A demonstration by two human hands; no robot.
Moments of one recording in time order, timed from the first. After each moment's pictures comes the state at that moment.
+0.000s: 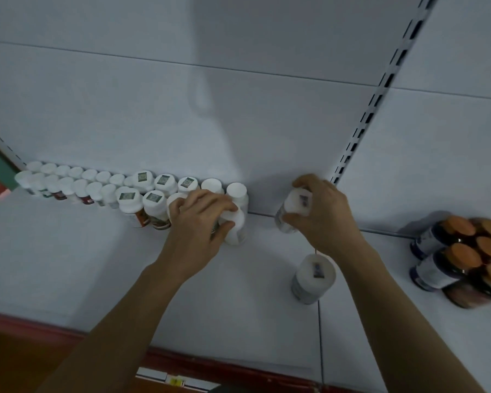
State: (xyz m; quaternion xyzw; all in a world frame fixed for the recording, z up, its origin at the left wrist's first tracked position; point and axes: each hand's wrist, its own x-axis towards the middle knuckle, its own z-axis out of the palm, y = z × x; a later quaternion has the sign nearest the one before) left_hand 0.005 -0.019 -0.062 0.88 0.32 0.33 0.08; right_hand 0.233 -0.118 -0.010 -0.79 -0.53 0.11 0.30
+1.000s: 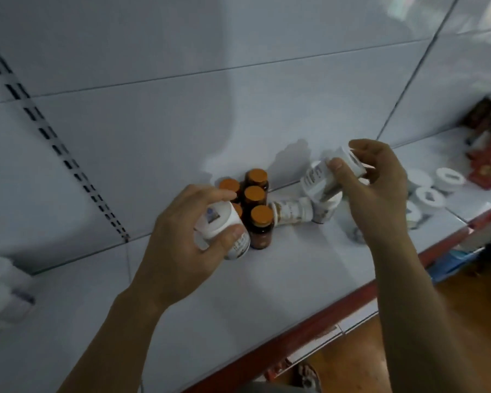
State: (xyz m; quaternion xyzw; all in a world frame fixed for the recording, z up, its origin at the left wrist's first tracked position) left_hand 0.241 -0.202 0.019 0.88 0.04 0.29 0.36; right_hand 0.432 -0.406 0.027 -0.77 -0.17 -0.12 0.60
